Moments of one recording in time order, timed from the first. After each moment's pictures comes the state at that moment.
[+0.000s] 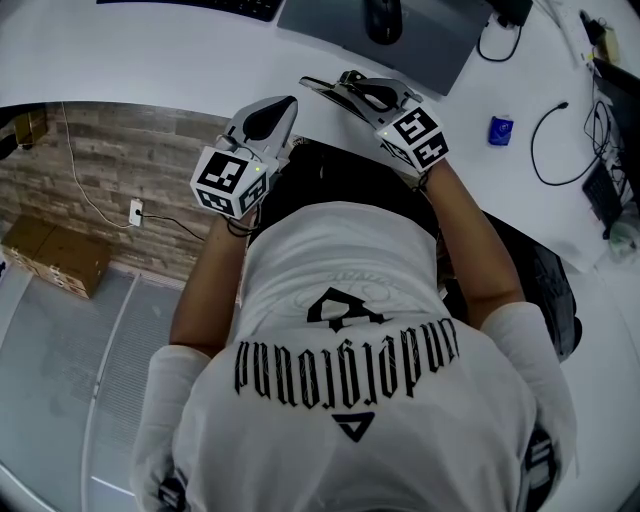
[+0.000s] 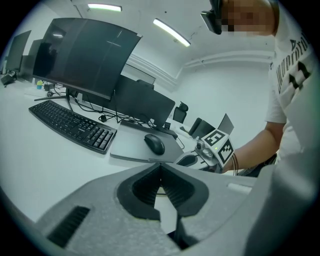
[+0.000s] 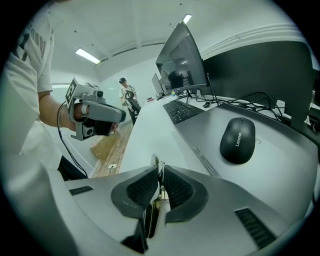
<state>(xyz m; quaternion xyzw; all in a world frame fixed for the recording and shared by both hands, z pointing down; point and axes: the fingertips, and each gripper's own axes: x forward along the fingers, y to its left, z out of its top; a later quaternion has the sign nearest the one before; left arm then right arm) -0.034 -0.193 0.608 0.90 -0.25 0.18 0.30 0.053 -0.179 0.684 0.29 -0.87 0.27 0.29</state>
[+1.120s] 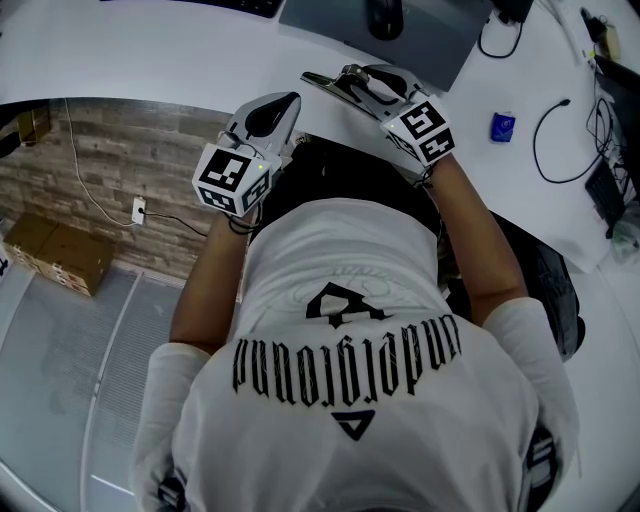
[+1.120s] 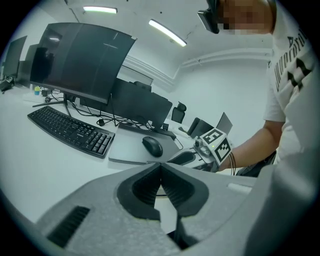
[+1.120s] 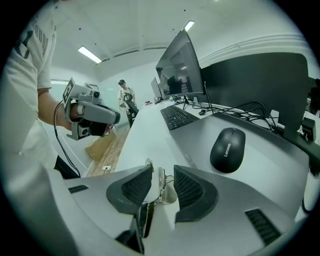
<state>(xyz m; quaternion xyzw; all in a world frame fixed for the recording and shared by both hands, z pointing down) -0.031 -0.191 0.597 0.91 -0.25 0.18 0.28 0.063 -0.191 0.673 0.32 -0.87 0.24 0.28</state>
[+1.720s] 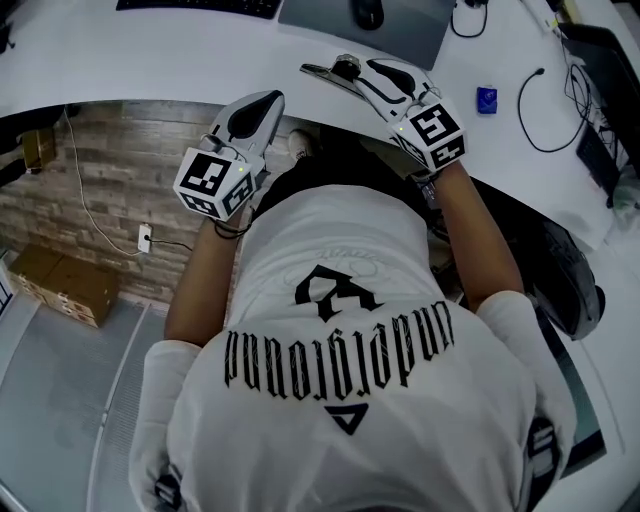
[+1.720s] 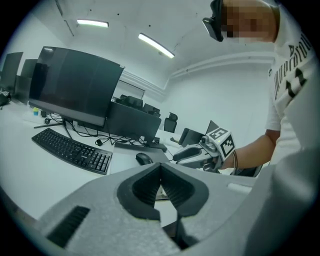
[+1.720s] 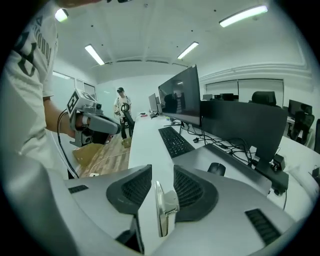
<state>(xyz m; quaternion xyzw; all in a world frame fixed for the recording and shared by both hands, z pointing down) -0.068 -0.162 0.515 0.93 -0.23 0.14 0.23 0.055 -0.162 0.558 0.39 -0.87 0.17 0.25</state>
